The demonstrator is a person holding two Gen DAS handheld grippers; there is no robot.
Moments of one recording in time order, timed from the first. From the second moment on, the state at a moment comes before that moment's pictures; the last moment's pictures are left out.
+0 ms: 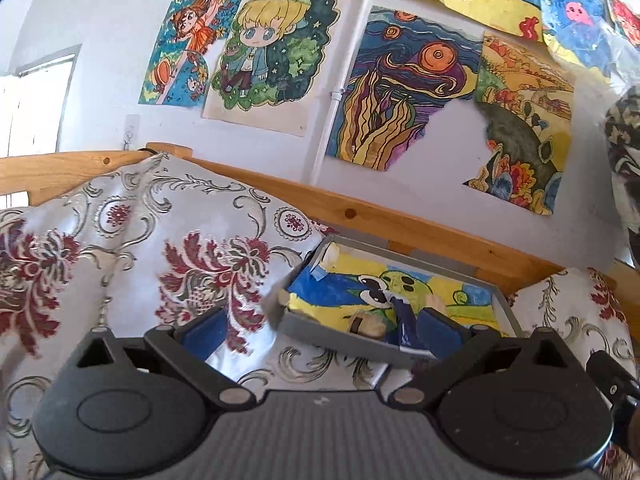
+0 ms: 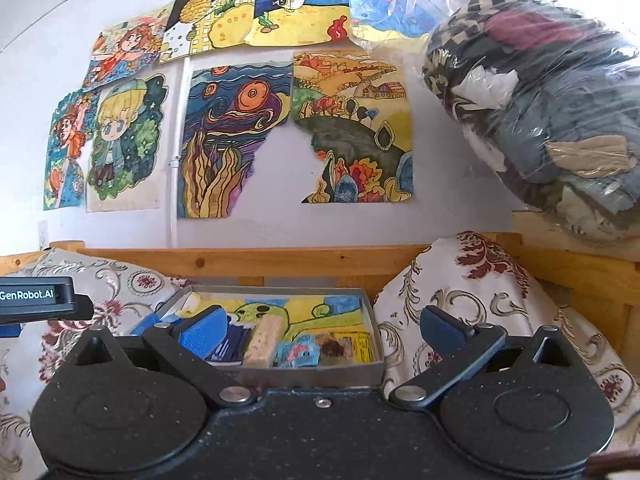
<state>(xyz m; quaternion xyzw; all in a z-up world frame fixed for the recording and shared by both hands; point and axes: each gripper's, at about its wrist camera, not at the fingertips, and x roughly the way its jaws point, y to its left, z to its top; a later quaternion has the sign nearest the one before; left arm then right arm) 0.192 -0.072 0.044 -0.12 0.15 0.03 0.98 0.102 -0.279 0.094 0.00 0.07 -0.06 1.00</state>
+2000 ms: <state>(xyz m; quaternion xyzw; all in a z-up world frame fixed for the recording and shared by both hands) 0.113 -0.015 -0.034 -0.02 0.27 0.03 0.96 0.043 -0.202 0.034 -0.05 0.30 0.05 0.95</state>
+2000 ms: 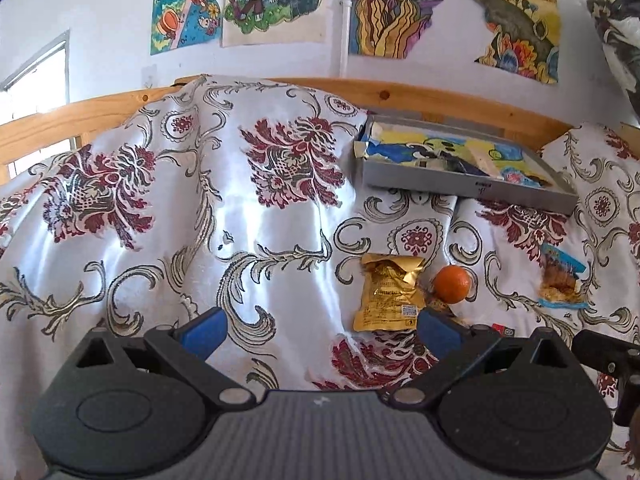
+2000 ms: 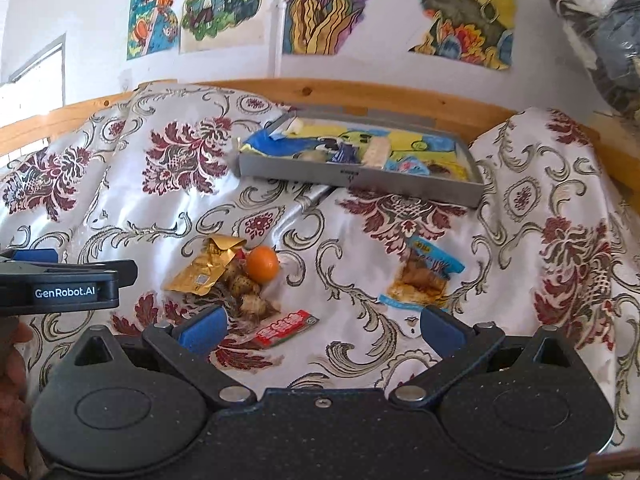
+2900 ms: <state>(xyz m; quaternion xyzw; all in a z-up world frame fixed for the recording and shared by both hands) 0.167 -0.010 -0.058 -0.02 0.31 -0.01 0.95 0.113 -0.192 0.011 -0.14 0.29 0.09 0.94</state>
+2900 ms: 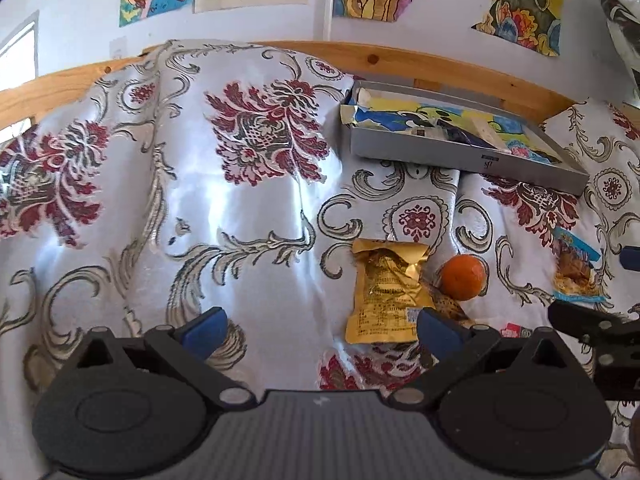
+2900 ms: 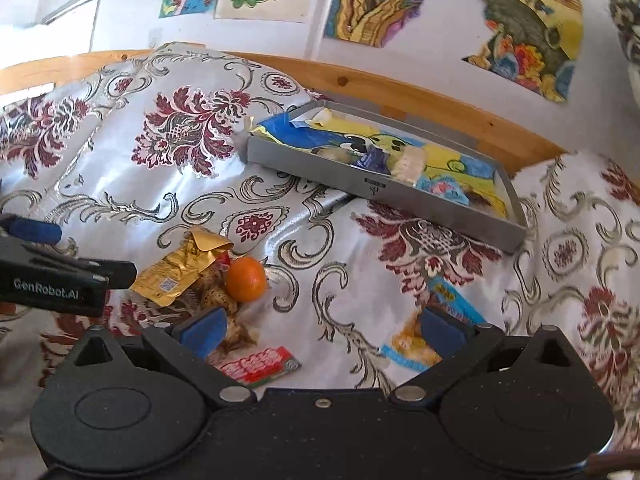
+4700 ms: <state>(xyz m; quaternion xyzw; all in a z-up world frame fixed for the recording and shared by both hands) 0.235 -0.003 -0.095 -0.10 0.36 -0.15 0.92 0.160 -0.140 -0.040 -0.26 0.23 0.17 0.92</state>
